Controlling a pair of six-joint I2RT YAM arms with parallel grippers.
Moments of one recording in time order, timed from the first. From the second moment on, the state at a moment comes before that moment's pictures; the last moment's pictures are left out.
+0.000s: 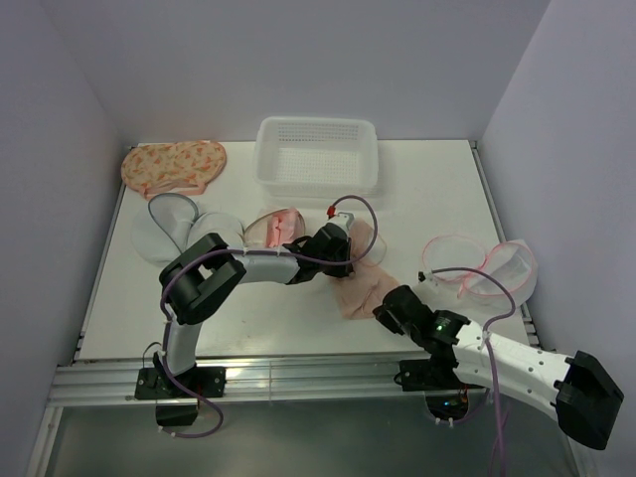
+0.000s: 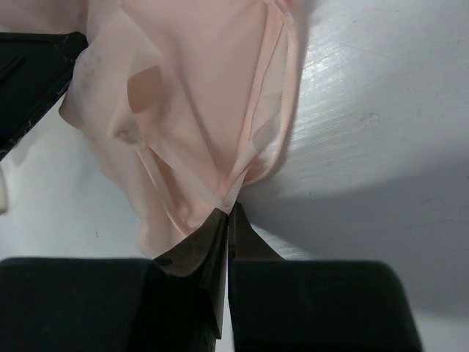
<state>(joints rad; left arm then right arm) -0.94 1.99 1.15 0.14 -0.04 -0.63 0.85 0.72 0.18 -0.36 0.39 1.38</state>
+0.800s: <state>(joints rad) -1.14 1.96 1.12 0.11 -0.11 -0.80 0.86 0.56 0.59 -0.68 0.52 1.19</state>
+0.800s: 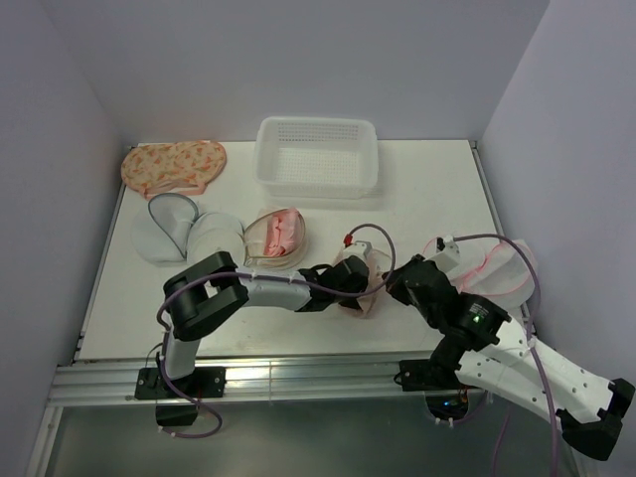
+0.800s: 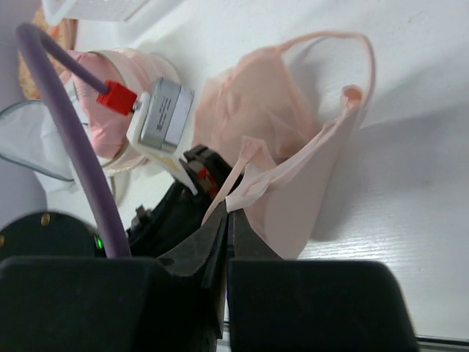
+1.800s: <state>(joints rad) -1.06 1.44 0.83 -0.07 -0.41 -0.96 0.84 0.94 0.66 -0.42 0.45 0.98</state>
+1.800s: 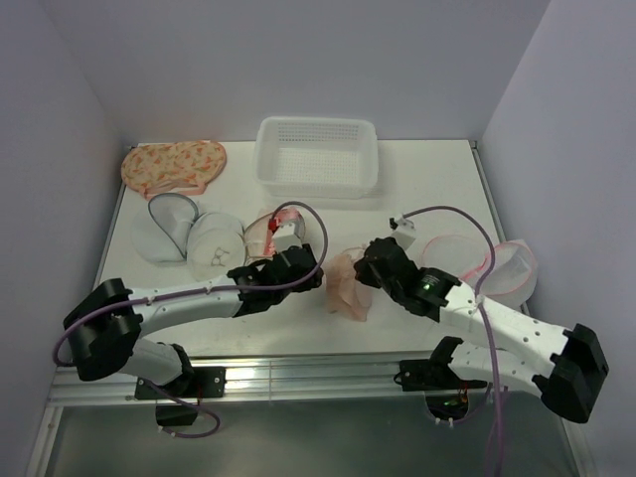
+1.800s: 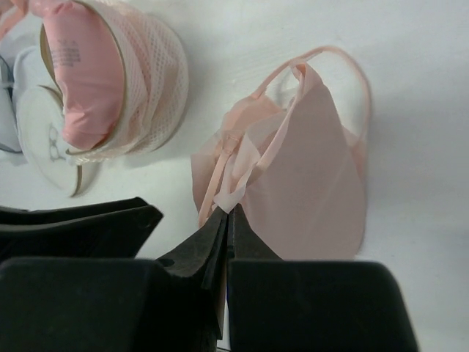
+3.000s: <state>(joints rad) -1.05 1.54 0.79 0.11 -0.40 -0.80 0.78 0.86 0.51 -0.38 0.38 1.05</state>
